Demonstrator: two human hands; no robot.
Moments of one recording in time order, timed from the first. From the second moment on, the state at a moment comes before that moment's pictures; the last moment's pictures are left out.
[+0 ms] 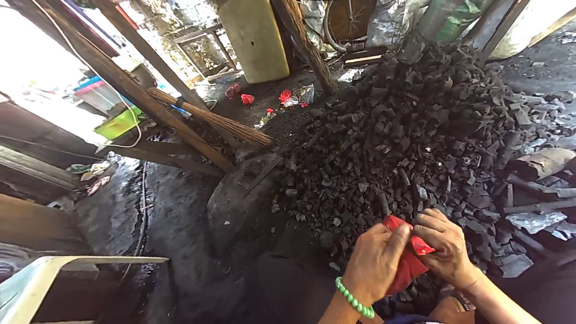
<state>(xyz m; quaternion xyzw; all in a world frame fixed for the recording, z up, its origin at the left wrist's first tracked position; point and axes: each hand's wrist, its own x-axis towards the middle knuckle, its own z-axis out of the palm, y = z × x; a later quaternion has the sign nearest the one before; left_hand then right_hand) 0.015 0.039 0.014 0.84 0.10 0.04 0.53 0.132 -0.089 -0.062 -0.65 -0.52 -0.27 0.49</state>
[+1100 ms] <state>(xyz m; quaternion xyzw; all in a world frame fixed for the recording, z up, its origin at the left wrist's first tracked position) 0.022 0.045 -0.021 0.78 0.03 -0.01 0.63 0.124 -0.124 -0.079 -0.70 -0.44 -0.05 0.56</state>
